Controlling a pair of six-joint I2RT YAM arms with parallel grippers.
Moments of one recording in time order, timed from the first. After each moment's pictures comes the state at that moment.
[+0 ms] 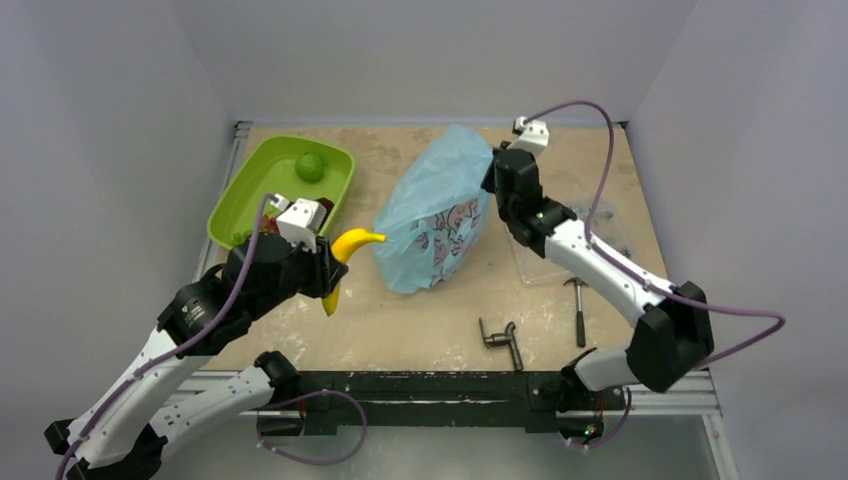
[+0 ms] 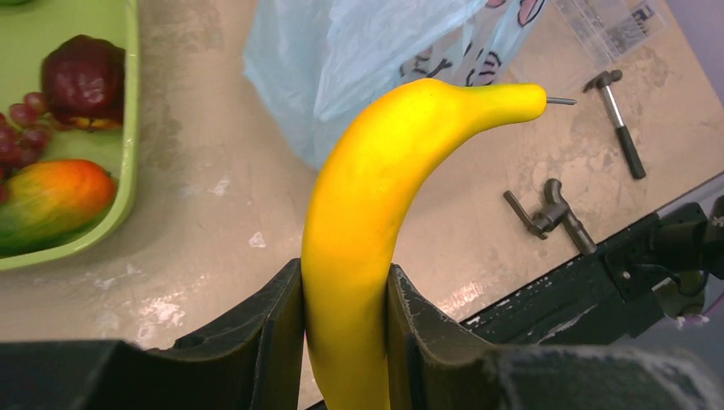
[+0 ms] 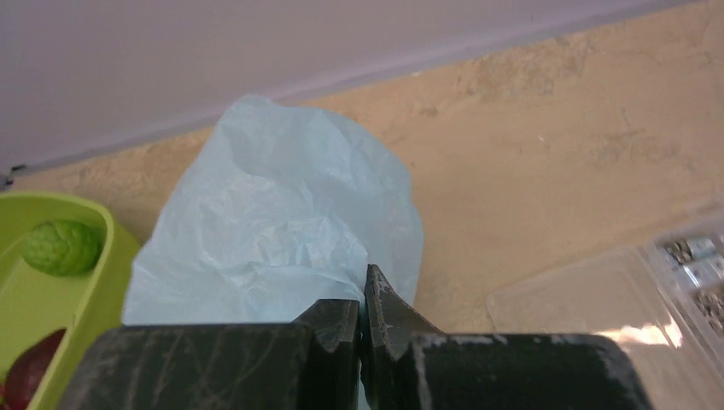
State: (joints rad) left arm -0.77 0.72 1.08 -0.89 -0.17 -0.38; right arm 0.60 1.33 1.02 -0.01 0.60 0.46
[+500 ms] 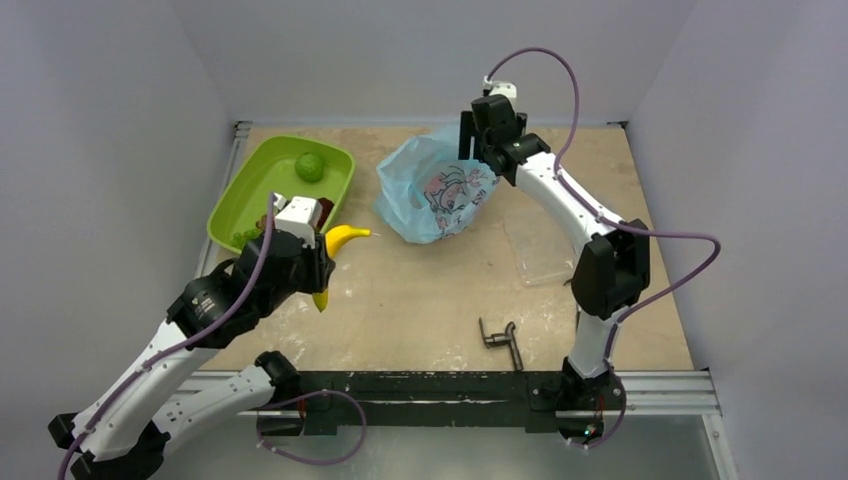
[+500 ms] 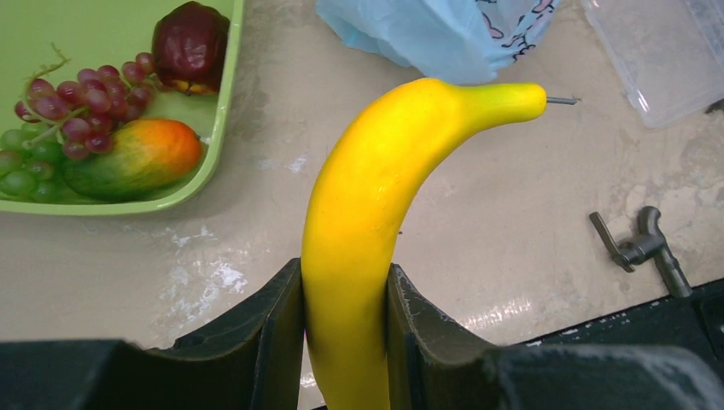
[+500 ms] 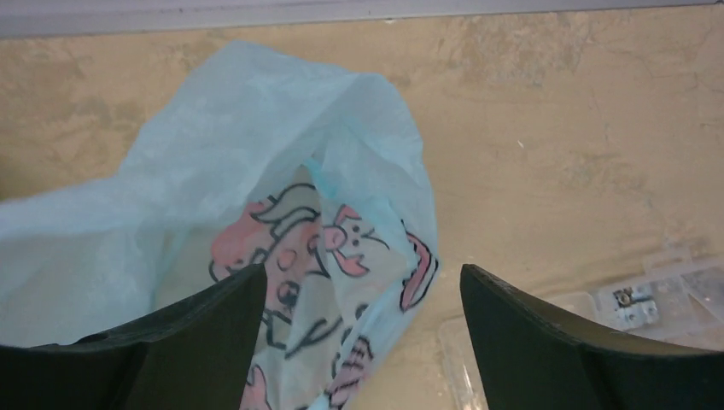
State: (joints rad) left arm -0.77 0.73 1.08 -0.97 -0.35 -0.41; right arm 0.46 1.87 1.75 -0.48 0.45 0.31
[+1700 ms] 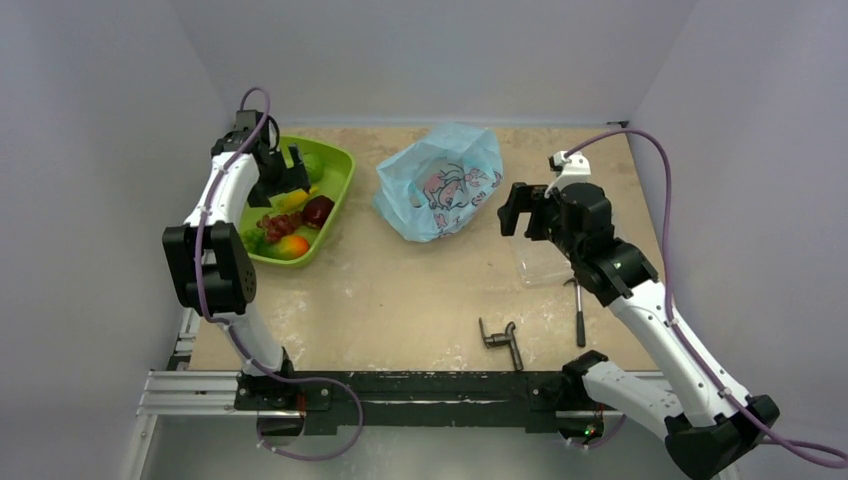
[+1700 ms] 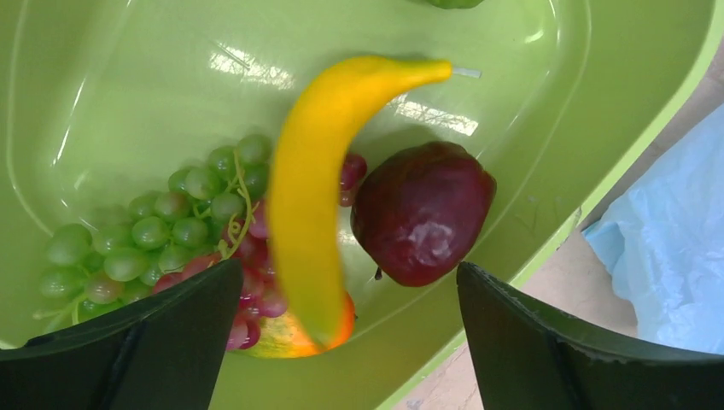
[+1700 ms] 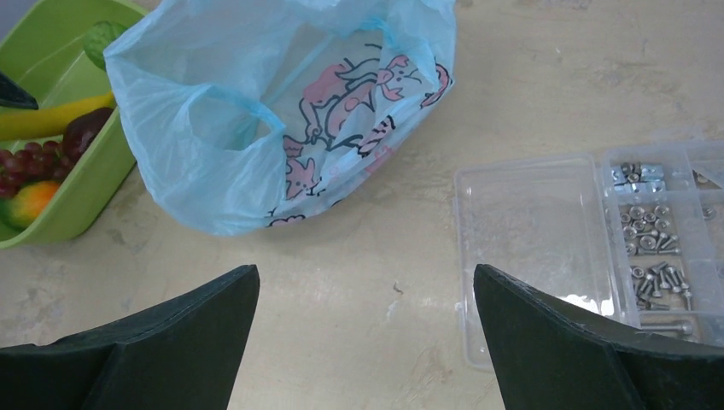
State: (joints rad) left arm 0.09 1.81 1.58 -0.84 -0.01 -0.30; right arm 0.46 0.95 1.04 -0.49 0.18 0.32
